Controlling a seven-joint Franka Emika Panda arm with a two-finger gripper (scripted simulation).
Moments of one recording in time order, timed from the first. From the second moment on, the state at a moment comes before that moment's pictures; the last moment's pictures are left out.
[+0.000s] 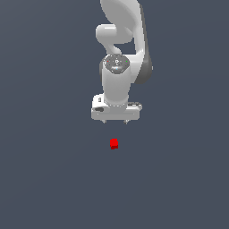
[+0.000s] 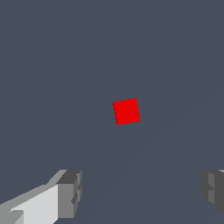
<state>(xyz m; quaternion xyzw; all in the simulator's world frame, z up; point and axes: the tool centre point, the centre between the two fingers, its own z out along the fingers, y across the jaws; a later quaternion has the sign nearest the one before) -0.005 0.004 0.165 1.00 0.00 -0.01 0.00</state>
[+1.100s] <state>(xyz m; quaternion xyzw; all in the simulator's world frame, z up) 0.021 -0.002 0.067 1.00 0.06 -0.01 0.00</state>
